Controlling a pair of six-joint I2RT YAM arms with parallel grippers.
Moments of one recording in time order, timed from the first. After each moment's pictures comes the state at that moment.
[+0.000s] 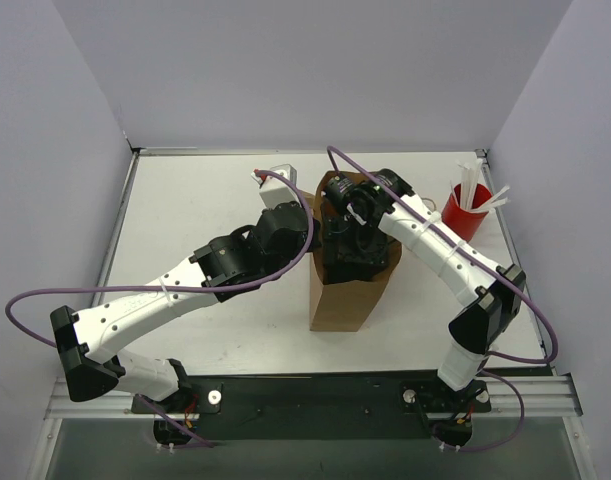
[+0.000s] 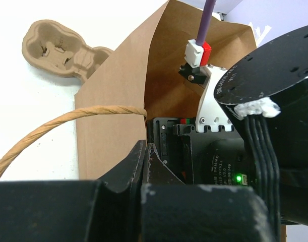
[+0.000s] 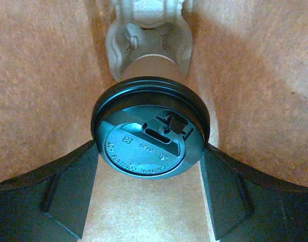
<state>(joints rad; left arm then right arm) -1.07 1.36 1.43 -0.50 -0.64 -0.83 0.73 1.71 1.78 -1.48 0.04 0.74</state>
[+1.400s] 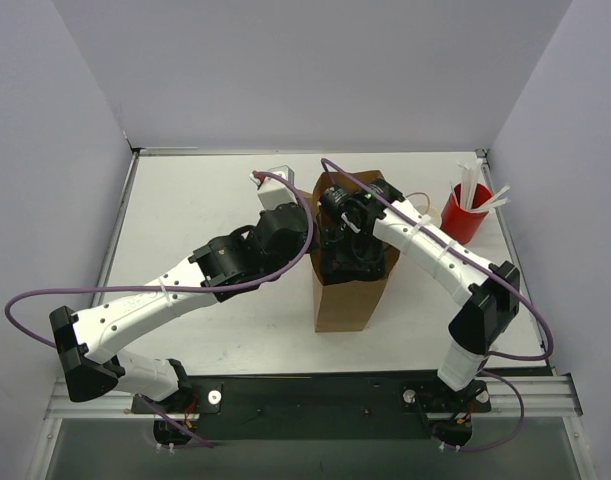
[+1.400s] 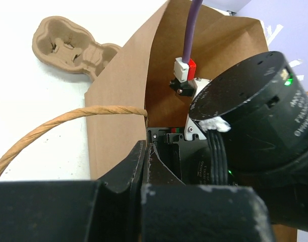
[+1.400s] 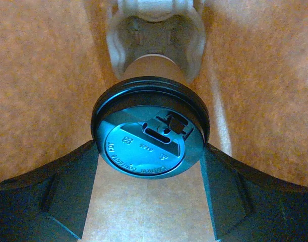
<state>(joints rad) -1.07 1.36 1.43 -0.54 -0.65 -0.85 0.75 1.71 1.68 -1.42 0.02 0.74</state>
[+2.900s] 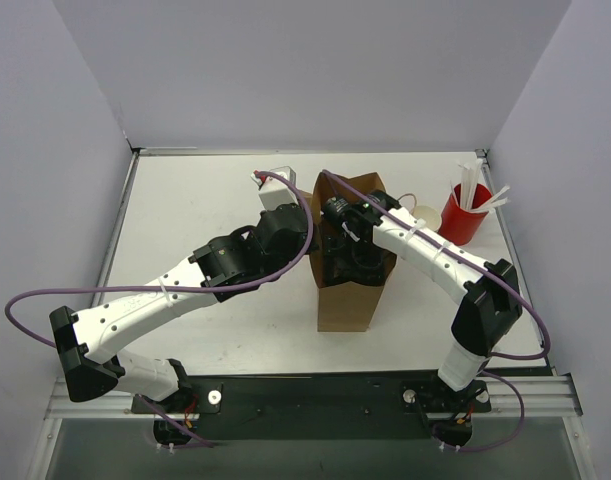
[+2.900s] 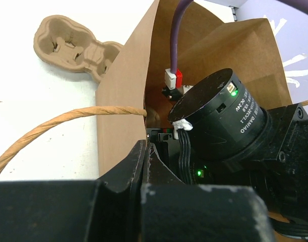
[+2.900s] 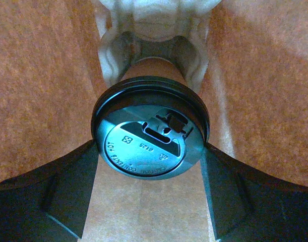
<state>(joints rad) -1.07 1.36 1.43 -0.55 -0.64 -0.83 0.73 1.70 1.51 -1.29 0.02 0.74</state>
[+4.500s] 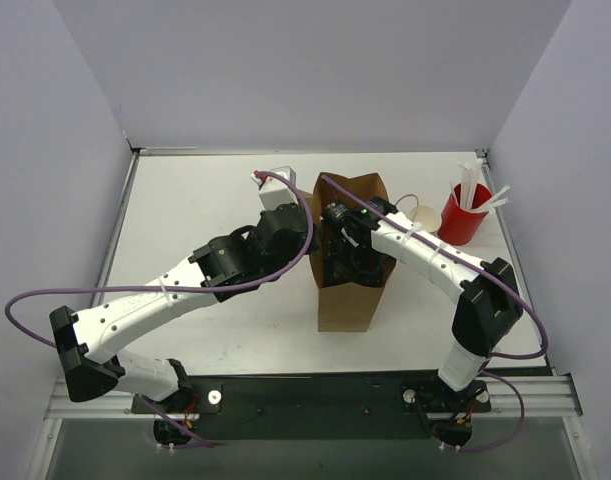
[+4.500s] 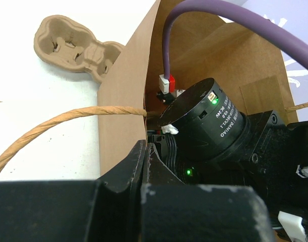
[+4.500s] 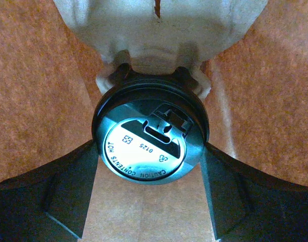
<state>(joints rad) -1.07 1.36 1.43 -0.55 -0.64 -0.83 0.73 1.69 1.43 -1.22 0.02 0.76</state>
